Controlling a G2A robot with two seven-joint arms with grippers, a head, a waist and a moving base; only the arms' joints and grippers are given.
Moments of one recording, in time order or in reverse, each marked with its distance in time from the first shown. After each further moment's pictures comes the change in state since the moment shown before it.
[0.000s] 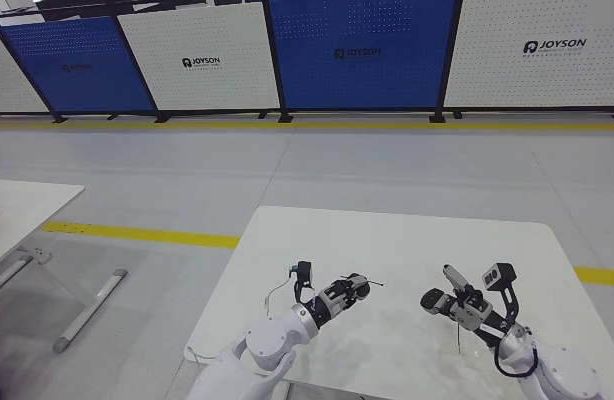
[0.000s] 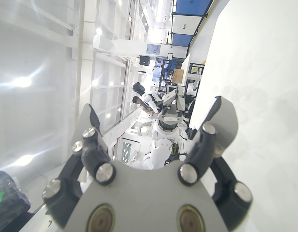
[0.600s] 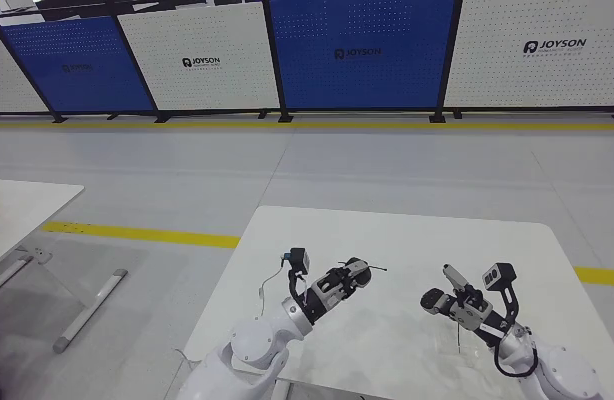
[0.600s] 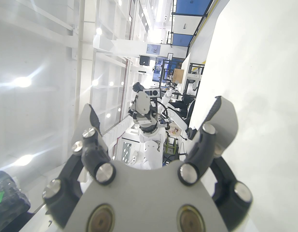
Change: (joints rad) left arm 0.079 0.019 -0.088 -0.239 -0.017 -0.018 -0.010; right arm 0.000 0.000 0.000 0.000 0.000 0.000 0.000
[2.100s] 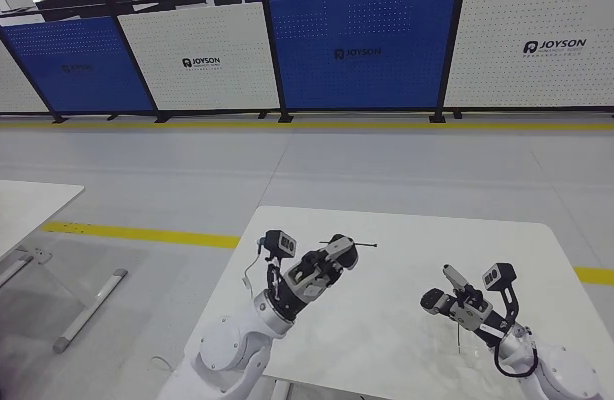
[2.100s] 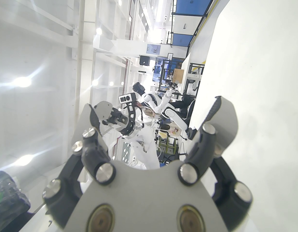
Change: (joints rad) left arm 0.077 0.011 -0.110 -0.206 -0.112 -0.078 -0.046; right arm 0.000 0.000 0.000 0.000 0.000 0.000 0.000
